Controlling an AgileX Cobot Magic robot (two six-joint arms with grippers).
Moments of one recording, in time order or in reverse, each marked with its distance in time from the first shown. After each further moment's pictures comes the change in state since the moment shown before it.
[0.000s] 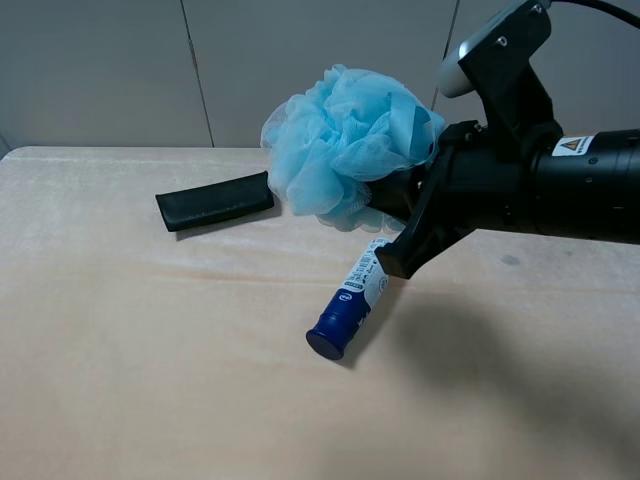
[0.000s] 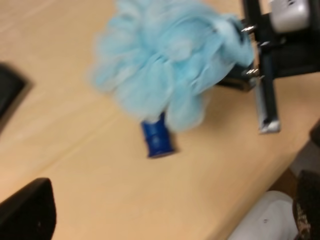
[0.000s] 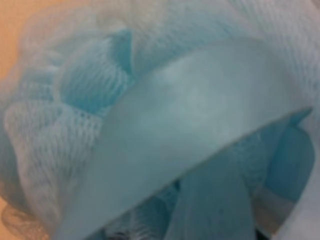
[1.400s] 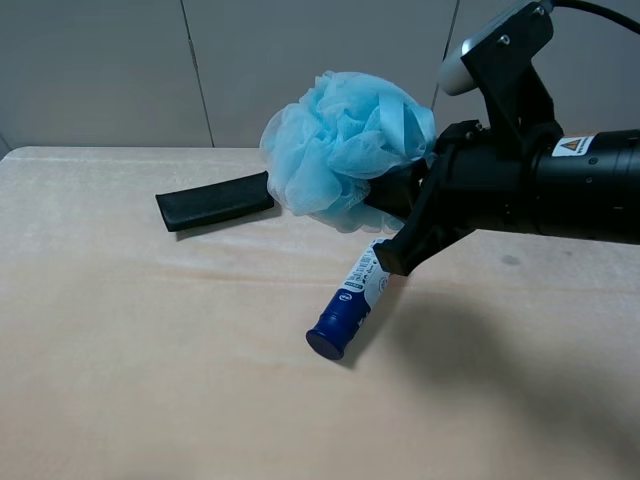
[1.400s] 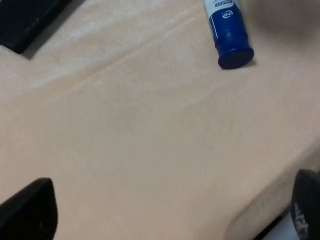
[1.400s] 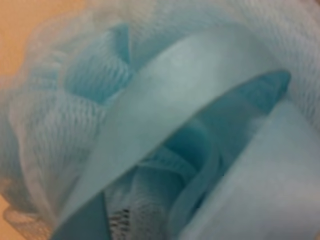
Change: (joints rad) left arm 0.000 -0.763 0.918 0.127 -0.240 -0.021; right arm 0.000 0.000 0.000 -0.001 0.002 0.042
